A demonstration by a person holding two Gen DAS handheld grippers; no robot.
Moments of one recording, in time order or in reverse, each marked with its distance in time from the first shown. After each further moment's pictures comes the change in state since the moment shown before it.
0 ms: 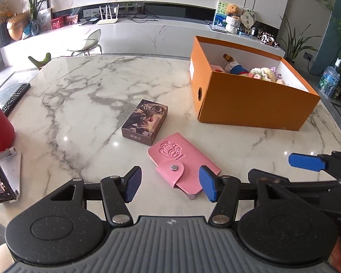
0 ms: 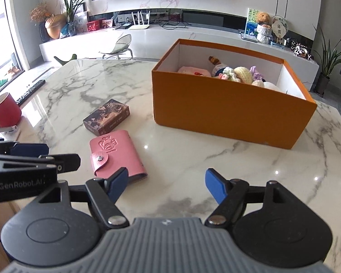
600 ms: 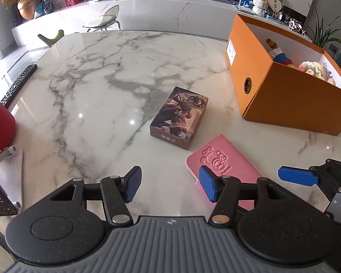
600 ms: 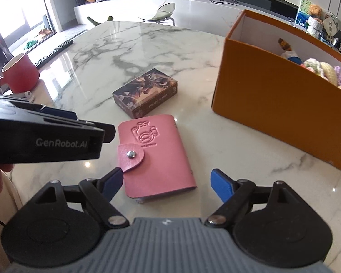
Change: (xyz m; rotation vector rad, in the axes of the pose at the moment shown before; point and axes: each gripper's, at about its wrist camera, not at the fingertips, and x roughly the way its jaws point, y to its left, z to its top) left arm 0.063 0.036 0.025 -0.054 0.130 0.089; right arm 0.085 0.046 0.019 -0.157 0.156 0.157
